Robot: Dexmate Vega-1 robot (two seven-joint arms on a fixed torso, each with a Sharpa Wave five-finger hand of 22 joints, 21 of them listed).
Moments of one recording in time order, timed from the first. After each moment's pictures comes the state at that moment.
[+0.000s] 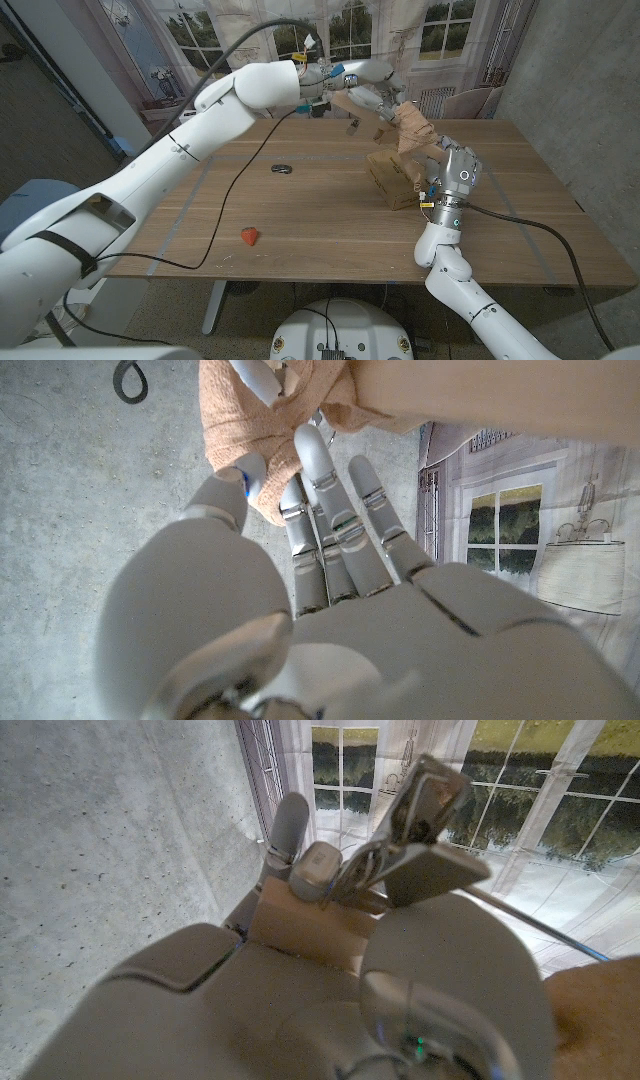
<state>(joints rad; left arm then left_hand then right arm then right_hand) 0.36 0.64 0.66 -1.93 0.08 -0.17 -0.49 0.98 0.01 0.44 -0.25 0.66 0.85 0.10 0.74 0.44 0.78 0.07 0.77 0.81 1.07 -0.18 0.48 0.71 0.40 0.01 1.10 0.20 -1.12 -0.33 -0.41 -1.61 -0.89 -0.41 -1.12 0.84 0.13 0.47 0.12 0.26 0.79 -0.06 0.68 0.56 0.91 -0.17 1.55 1.23 1.08 -0.19 1.58 1.24 0.68 -0.07 1.56 0.30</state>
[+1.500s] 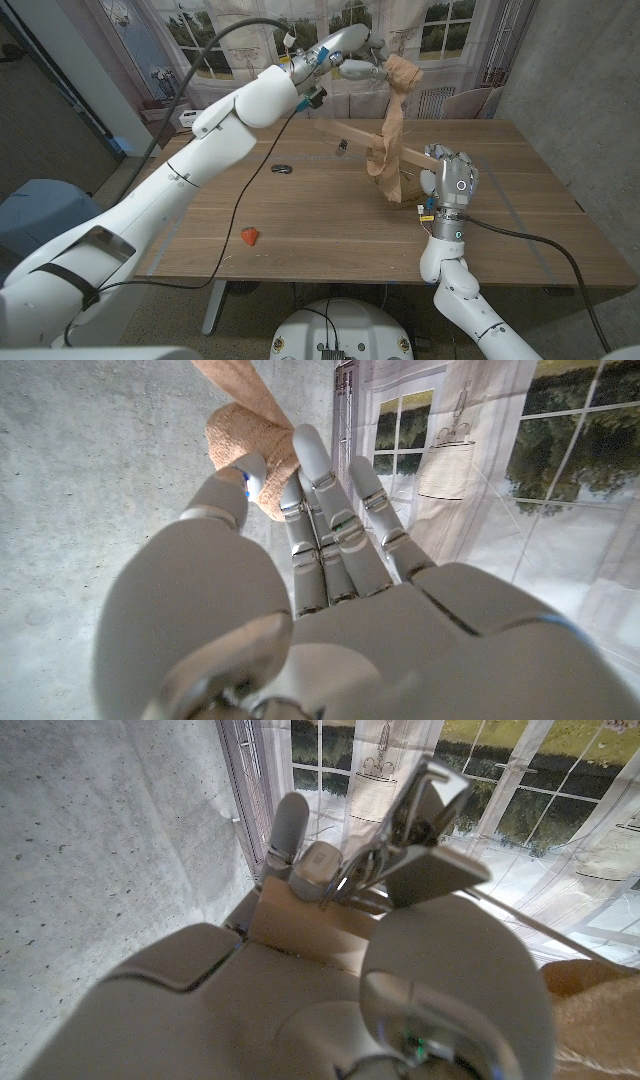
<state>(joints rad) 0.50 0.62 0.57 -2.08 0.25 0.11 -0.13 0.98 0.01 0.44 -0.25 0.64 0.86 0.10 0.71 0.44 0.80 0.06 0.75 0.80 1.07 -0.18 0.46 0.71 0.38 0.01 1.14 0.19 -1.21 -0.29 -0.31 -1.62 -1.07 -0.29 -1.12 0.82 0.13 0.47 0.13 0.25 0.78 -0.07 0.70 0.55 0.91 -0.17 1.55 1.23 1.08 -0.19 1.57 1.24 0.68 -0.07 1.56 0.31</state>
